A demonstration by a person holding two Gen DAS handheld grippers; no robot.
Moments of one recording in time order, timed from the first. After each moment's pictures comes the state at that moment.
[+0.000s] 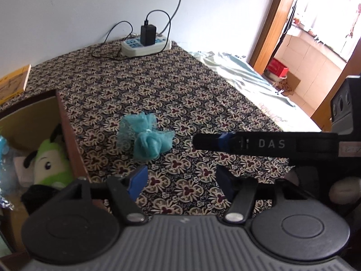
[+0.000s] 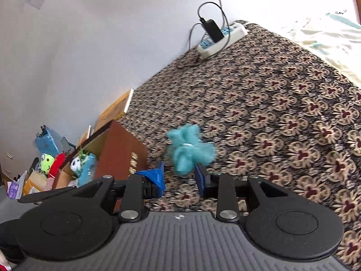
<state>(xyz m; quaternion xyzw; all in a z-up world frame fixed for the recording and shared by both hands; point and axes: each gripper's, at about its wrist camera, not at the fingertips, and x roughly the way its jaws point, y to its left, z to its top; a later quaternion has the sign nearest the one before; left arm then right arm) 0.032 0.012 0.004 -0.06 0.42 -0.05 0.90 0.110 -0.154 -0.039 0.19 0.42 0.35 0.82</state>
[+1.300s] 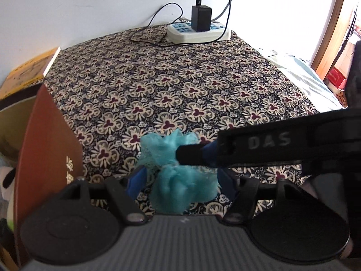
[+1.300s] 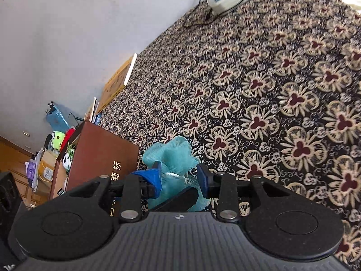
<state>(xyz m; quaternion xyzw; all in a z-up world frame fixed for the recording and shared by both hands) 0.139 0.020 -0.062 -0.07 0.44 0.10 0.89 0.226 -0.090 -0.092 0.18 0.53 0.43 0.71</state>
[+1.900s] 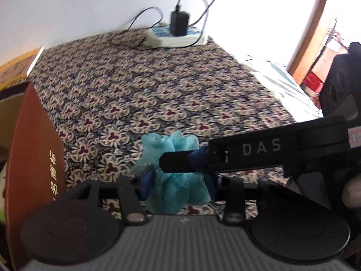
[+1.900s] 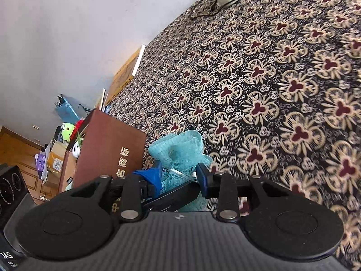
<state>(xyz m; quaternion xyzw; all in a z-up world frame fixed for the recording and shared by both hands) 0.119 0.006 -0.048 -0.09 0.42 0.04 0.90 0.218 -0.114 -0.087 0.18 0.53 0.45 0.69</state>
